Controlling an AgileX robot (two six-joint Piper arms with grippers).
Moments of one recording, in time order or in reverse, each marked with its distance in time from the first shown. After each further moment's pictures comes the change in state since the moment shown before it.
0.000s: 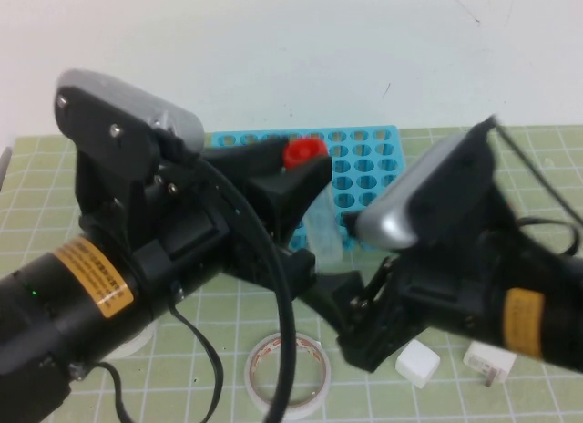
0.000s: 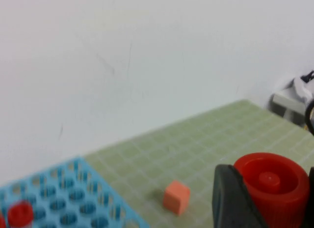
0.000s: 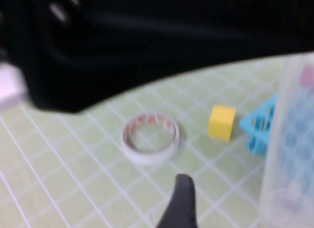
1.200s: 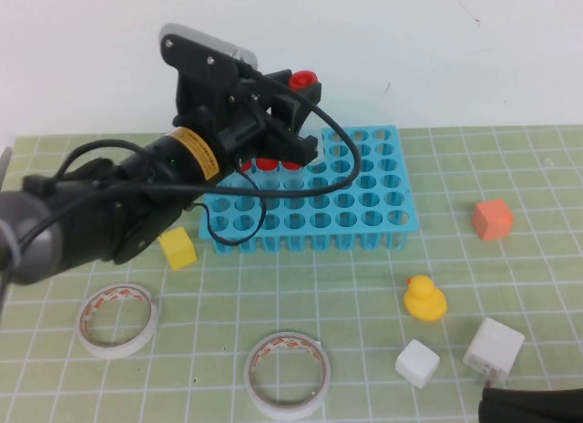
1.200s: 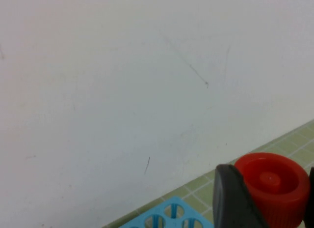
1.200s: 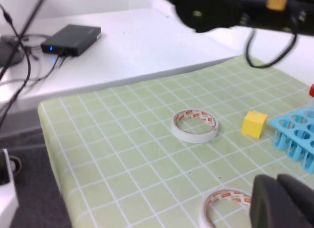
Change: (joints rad) right arm 0.000 -0.612 0.448 -0.011 -0.147 -0.109; left arm 0.376 0.666 -0.346 0.477 -0.424 -0.296
